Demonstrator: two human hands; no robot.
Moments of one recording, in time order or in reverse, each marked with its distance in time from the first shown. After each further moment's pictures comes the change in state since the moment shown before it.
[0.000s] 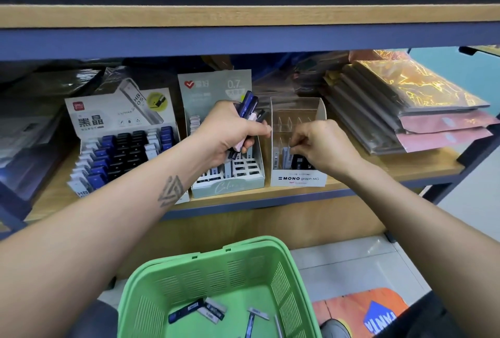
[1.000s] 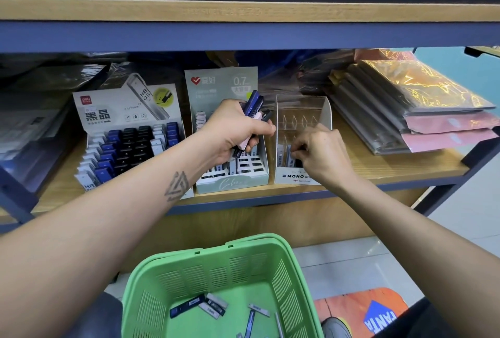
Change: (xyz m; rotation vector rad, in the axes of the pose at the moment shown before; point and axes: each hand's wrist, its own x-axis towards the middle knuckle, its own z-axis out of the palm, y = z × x) left_hand 0.000 -0.005 -0.002 -0.009 -0.009 0.003; right_hand -0.010 -0.005 0.026 -0.065 0.076 0.053
